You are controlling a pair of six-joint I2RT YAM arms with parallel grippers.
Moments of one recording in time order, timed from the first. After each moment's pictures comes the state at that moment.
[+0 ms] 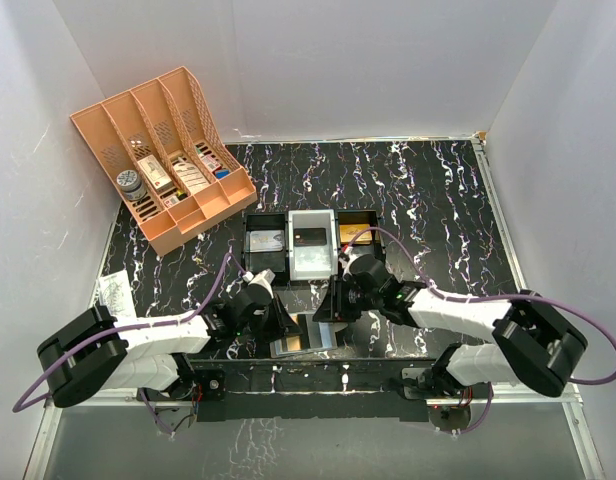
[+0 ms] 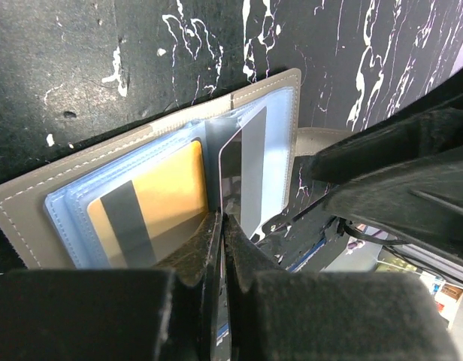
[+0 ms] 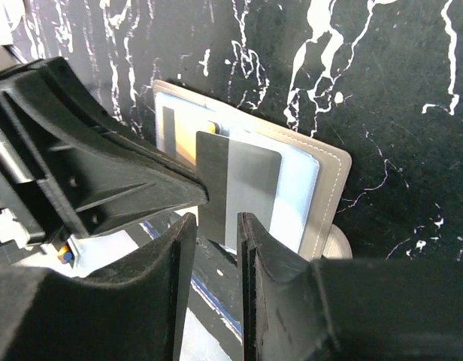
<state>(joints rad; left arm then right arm) -0.99 1.19 0.30 0.16 0.06 -1.19 0.82 1.25 0.48 0.06 -0.34 0.90</state>
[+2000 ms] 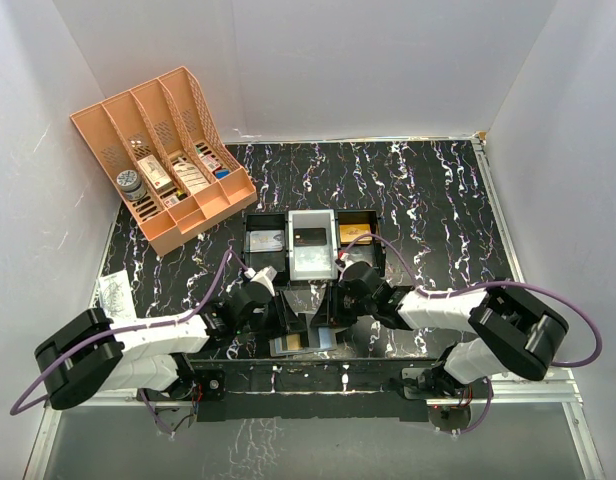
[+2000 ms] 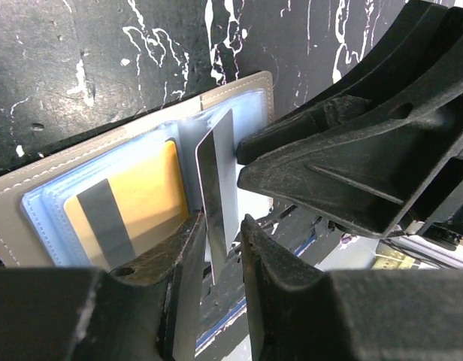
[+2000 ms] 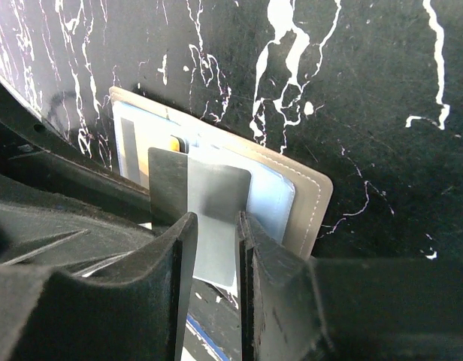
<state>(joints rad) -0.99 1.16 0.31 0.15 0.08 -1.16 0.86 1.40 0.46 0.19 -0.28 0.92</state>
